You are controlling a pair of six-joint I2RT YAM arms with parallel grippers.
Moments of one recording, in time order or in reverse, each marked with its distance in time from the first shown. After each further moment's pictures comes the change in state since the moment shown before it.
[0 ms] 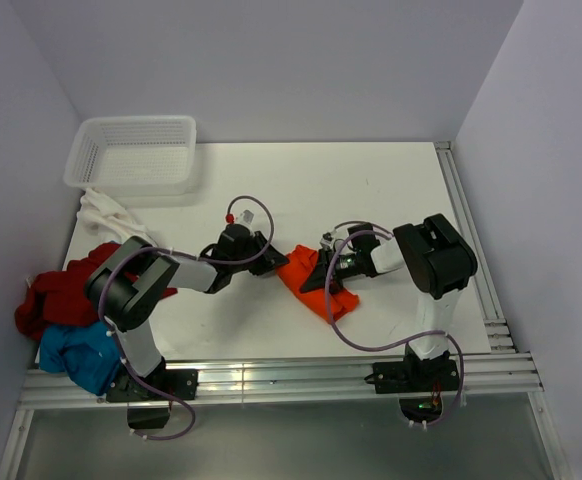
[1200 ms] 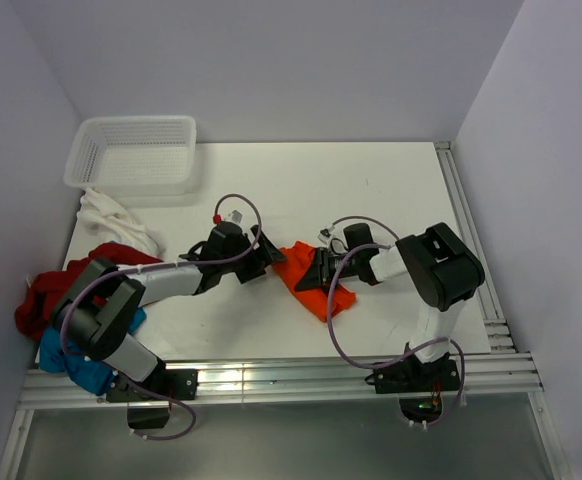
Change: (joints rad) left arm 0.012 -0.230 0.007 -0.354 -0.040 -0.016; right arm 0.082 -0.114 -0.058 0.116 0.199 0.036
